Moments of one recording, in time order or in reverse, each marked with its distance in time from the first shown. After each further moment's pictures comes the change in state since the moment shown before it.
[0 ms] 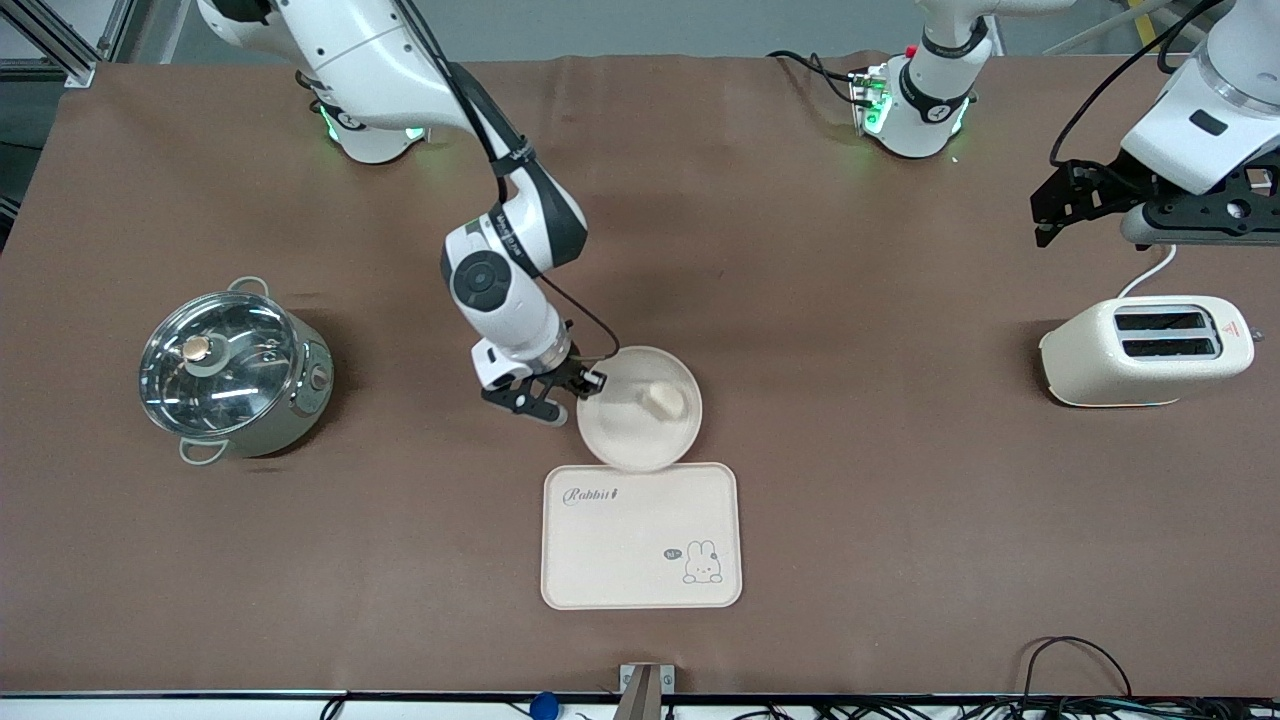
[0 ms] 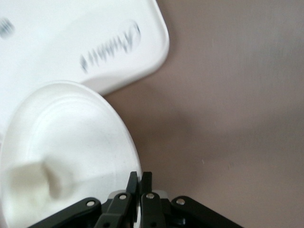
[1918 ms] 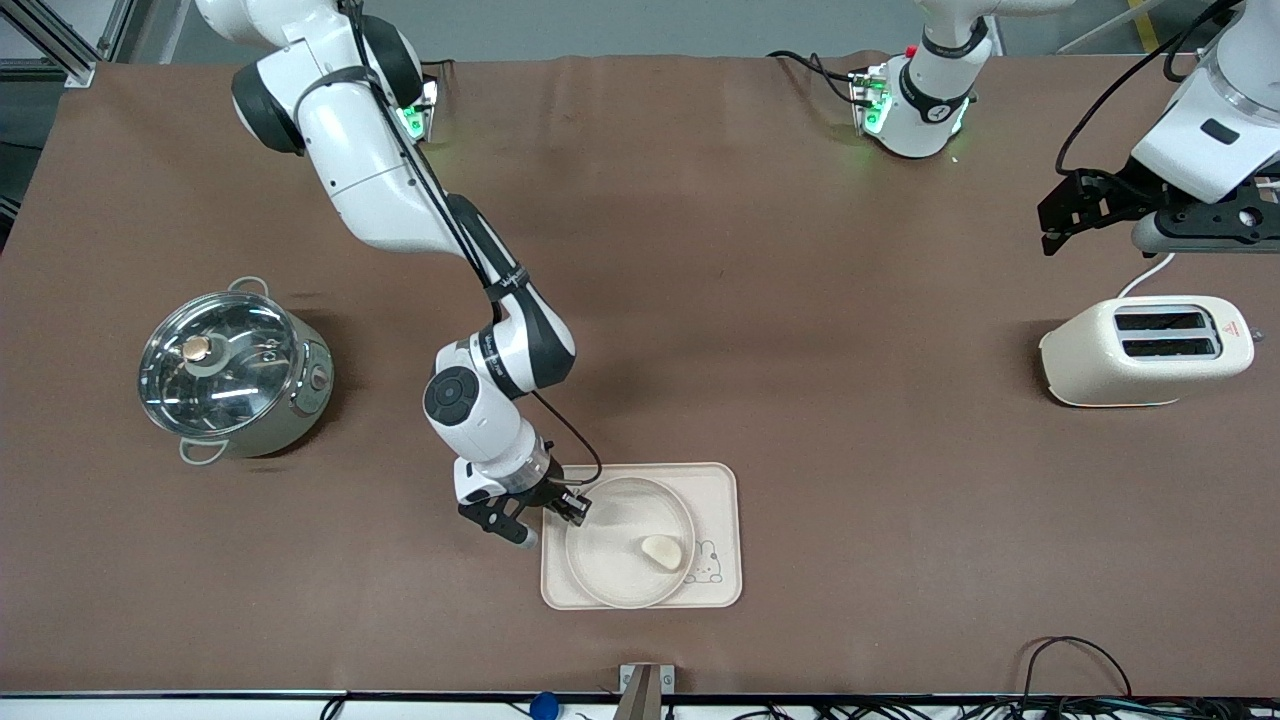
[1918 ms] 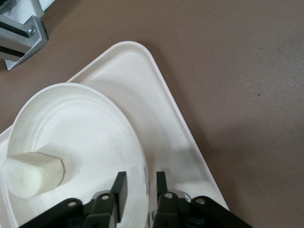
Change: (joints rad) left arm 0.008 0.006 0.006 -0.004 0.000 0.016 0.000; right arm -0.135 0.442 0.019 0.557 0.000 0.083 -0.018
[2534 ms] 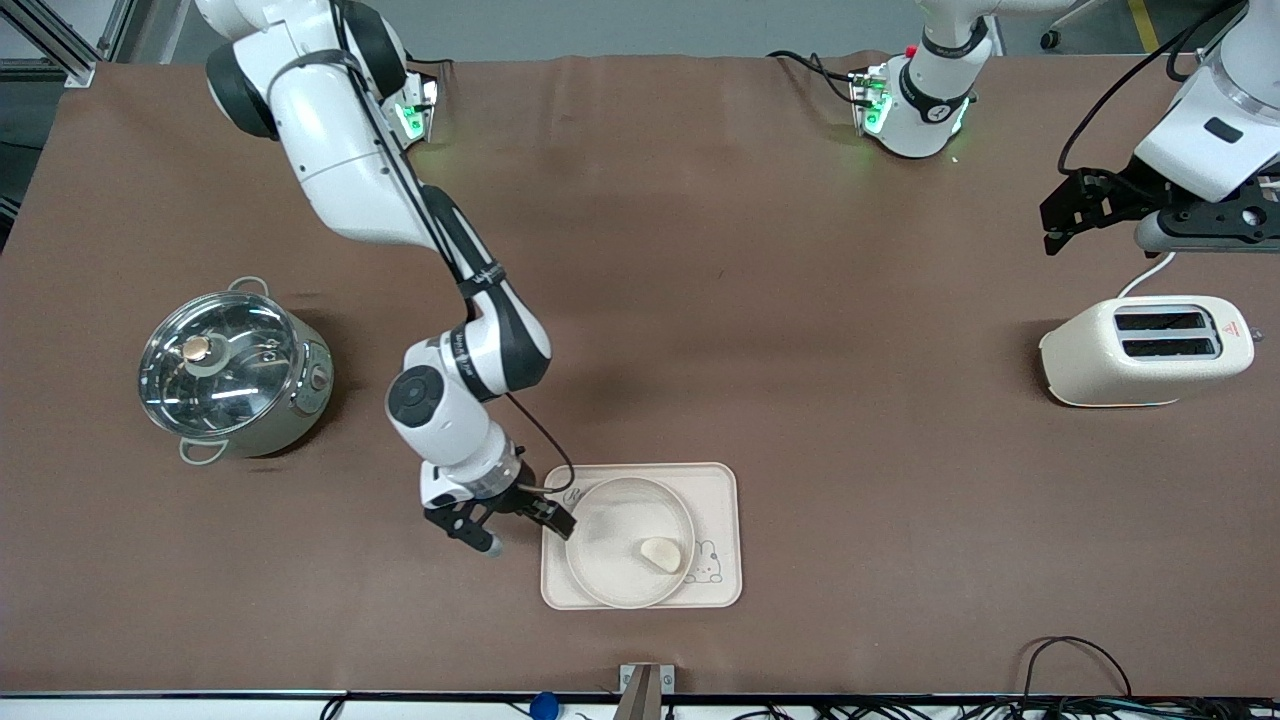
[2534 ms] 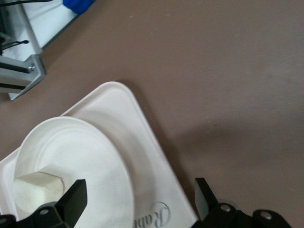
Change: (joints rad) left arm 0.001 0.001 0.003 0.006 0.000 0.000 0.008; right arm -0.048 -0.108 -0.021 -0.070 -0.002 -0.097 -0.002
